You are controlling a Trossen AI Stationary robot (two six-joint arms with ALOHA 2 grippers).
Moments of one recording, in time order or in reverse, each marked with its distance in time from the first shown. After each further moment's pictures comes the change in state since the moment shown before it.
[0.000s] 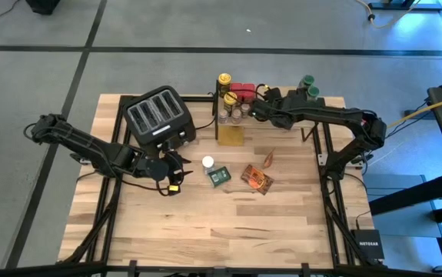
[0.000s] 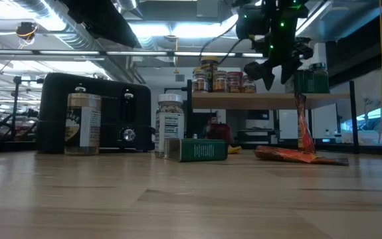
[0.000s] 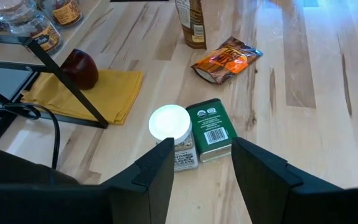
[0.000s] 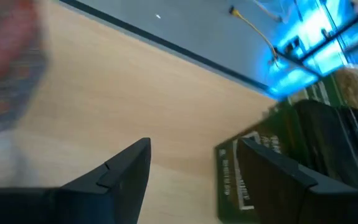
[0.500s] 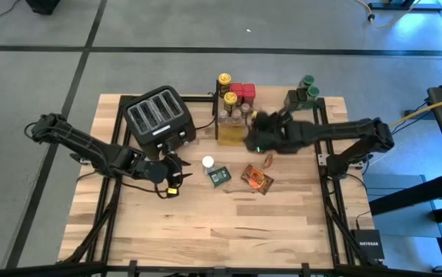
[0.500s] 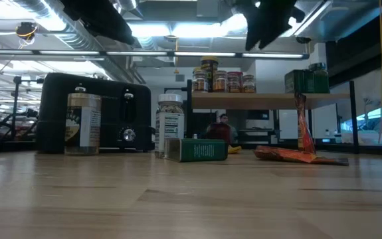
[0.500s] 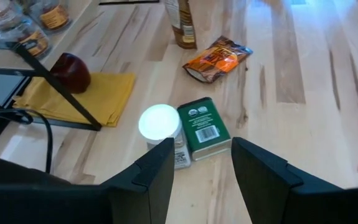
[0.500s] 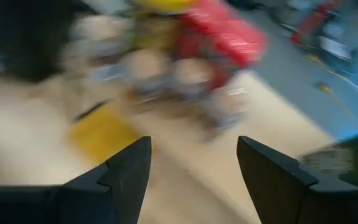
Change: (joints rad) left arm -0.029 0.000 0.000 -0.001 0.000 0.011; right arm 0.431 -0.060 0.135 -0.036 -0.019 -0.093
